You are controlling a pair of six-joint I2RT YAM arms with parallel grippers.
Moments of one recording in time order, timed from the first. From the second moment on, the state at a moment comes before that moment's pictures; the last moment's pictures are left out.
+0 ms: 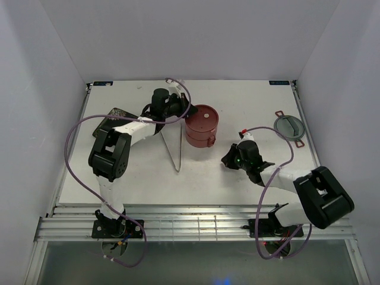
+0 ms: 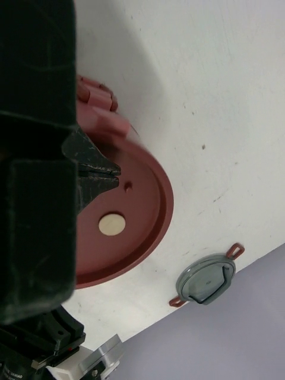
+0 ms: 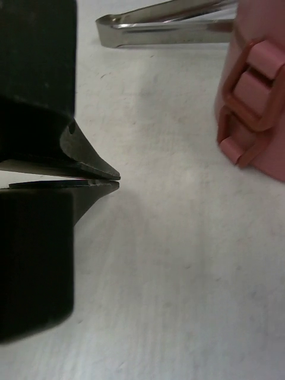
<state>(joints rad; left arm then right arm) -0.43 1.98 1.33 0.38 0.48 -0.44 0.53 1.35 0.41 0.33 -0.02 0.62</state>
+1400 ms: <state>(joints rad) -0.58 1.99 1.42 0.27 0.43 -0.45 0.41 1.36 0.73 0.31 -0.24 0.67</state>
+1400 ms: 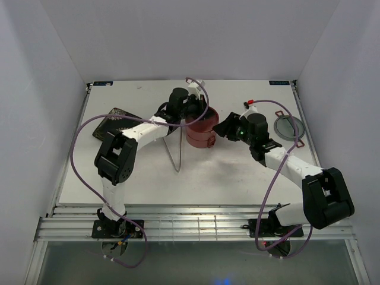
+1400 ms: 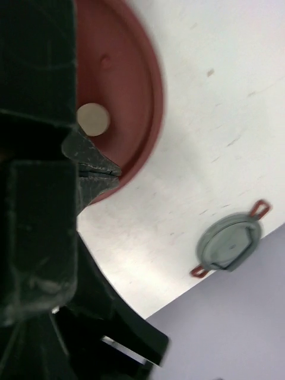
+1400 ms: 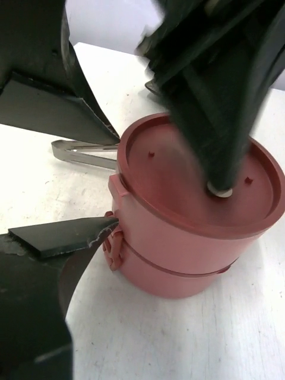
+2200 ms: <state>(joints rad) -0.39 1.82 1.43 0.07 0.32 -0.36 0.33 1.76 1.28 -0.11 -0.31 0.28</state>
